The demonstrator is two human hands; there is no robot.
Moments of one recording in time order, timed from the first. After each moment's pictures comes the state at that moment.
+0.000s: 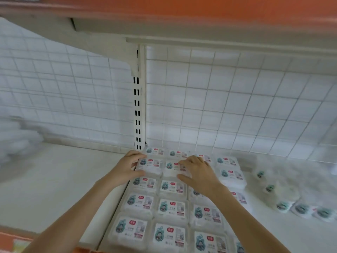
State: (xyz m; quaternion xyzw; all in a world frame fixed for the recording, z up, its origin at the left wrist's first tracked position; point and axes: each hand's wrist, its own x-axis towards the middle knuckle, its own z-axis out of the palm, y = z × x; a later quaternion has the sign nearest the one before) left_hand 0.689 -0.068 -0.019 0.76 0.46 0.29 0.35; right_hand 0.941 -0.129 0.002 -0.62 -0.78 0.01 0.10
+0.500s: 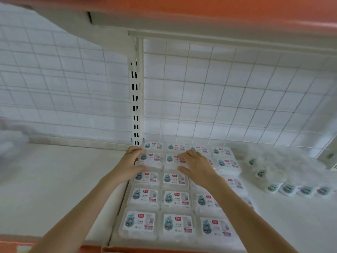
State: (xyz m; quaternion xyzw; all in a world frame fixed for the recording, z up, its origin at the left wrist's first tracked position) left_hand 0.690 -0.058 -0.028 0.79 0.45 0.28 0.31; right_hand 0.925 -0.135 0.001 -0.66 -0.75 0.02 0.10
